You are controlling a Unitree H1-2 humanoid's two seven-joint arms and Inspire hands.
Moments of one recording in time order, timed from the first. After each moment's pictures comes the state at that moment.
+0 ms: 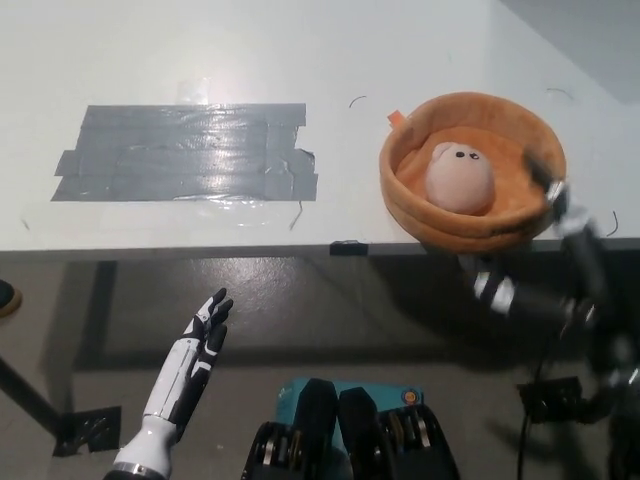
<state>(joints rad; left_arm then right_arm) -0.05 0.14 -0.10 0.04 0.17 -0.10 -0.04 -0.31 -0.21 0.04 -0.22 -0.19 -0.10 0.05</state>
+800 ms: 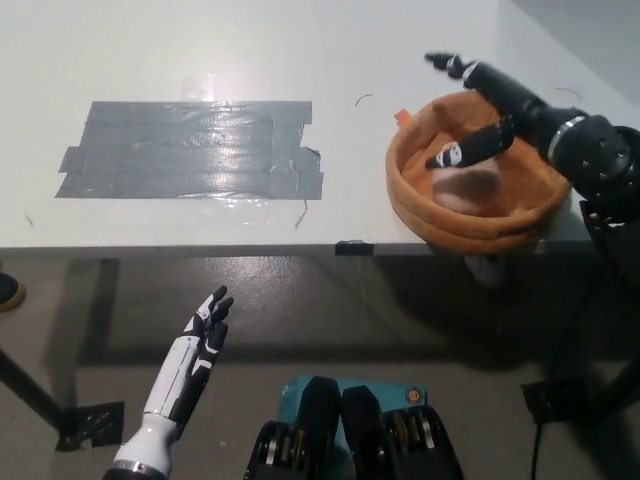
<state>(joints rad) -0.06 0.14 -0.10 0.04 0.17 -0.10 -0.04 -0.93 -0.36 0.34 0.48 -0.22 0.28 0.39</state>
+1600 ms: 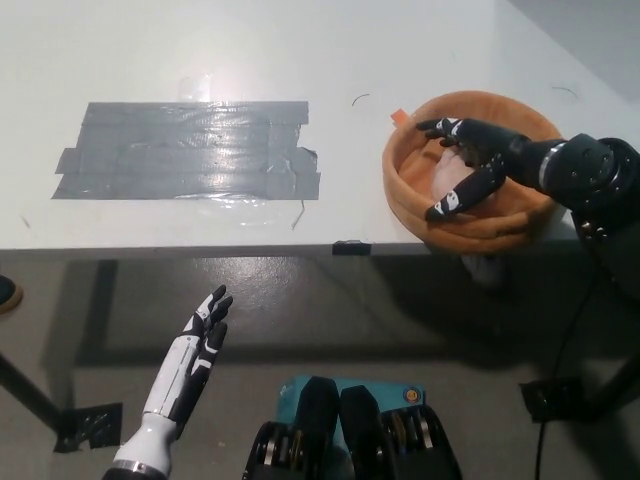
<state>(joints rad) -0.06 0.14 -0.10 0.04 0.17 -0.10 -0.04 -0.93 -0.36 0.36 0.49 -0.22 0.41 0.53</state>
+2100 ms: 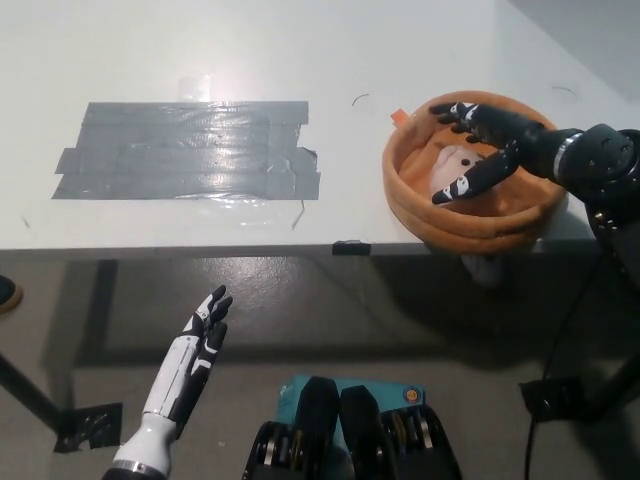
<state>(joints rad) -0.06 0.14 -0.10 0.04 0.18 -0.10 -0.04 -0.93 -0.35 0.29 0.50 -0.22 0.40 0.53</state>
